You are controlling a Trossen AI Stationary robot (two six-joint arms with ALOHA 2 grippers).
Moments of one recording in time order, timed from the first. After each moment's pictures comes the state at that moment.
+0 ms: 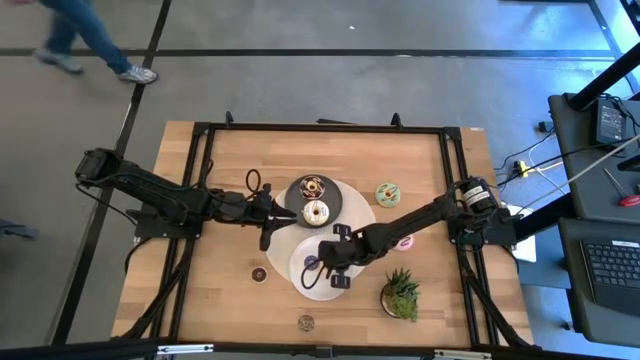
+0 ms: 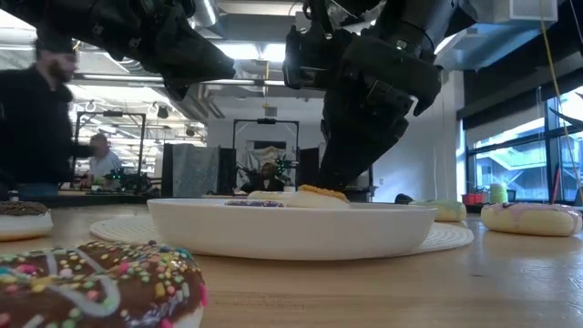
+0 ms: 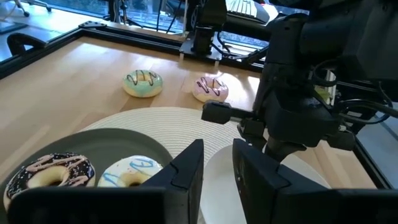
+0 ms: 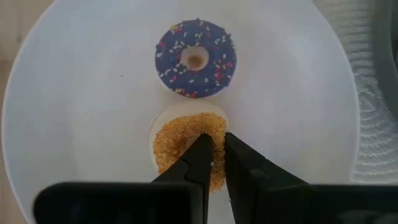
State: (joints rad) left arm -0.18 1.13 0.45 0.41 -0.24 -0.27; right arm 0.32 1.99 1.29 -0.37 0.13 0.34
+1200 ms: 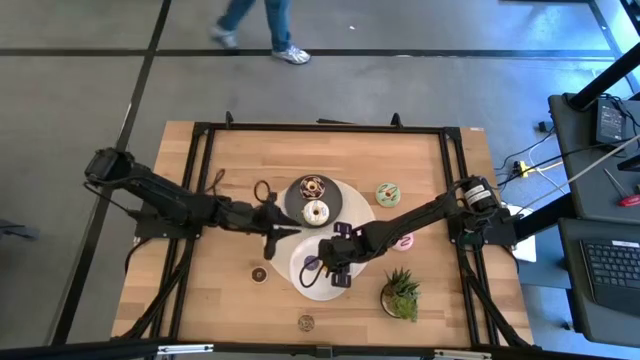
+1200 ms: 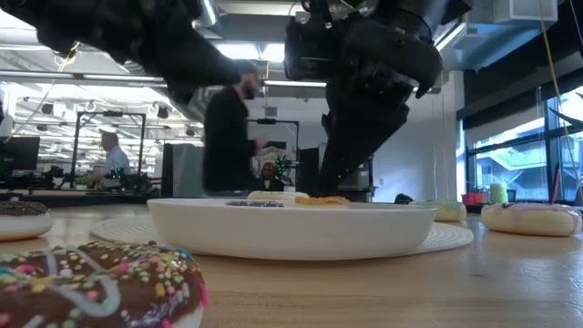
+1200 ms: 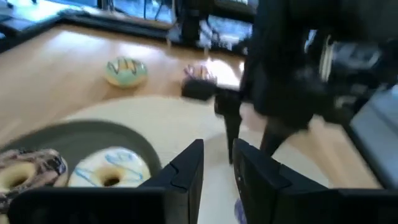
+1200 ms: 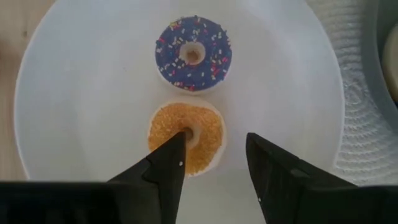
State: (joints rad) left arm -0.23 1.26 0.48 0.47 -0.26 -0.27; right arm 0.31 1.98 1.34 -0.47 0.11 0.33
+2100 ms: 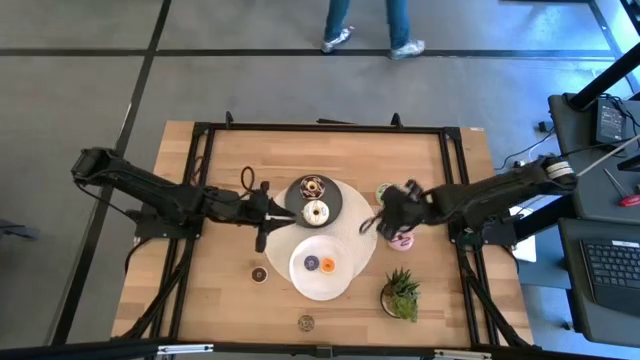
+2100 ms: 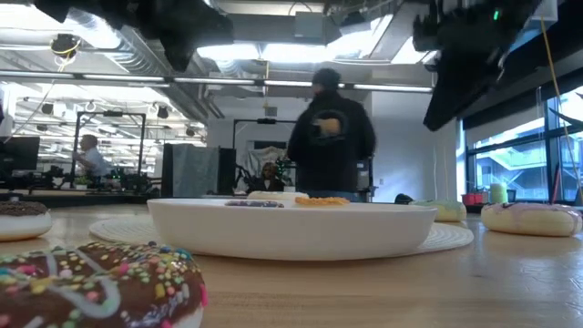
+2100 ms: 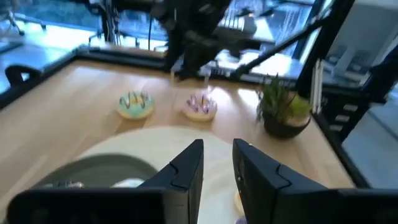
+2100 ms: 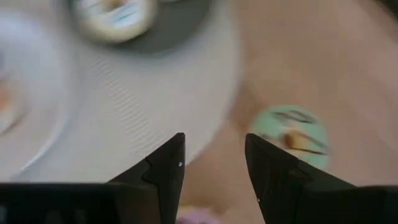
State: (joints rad) left arm -0.23 1.06 0.55 0.27 -0.27 -0.22; right arm 0.24 1.26 0.87 -0.74 0.46 0.72
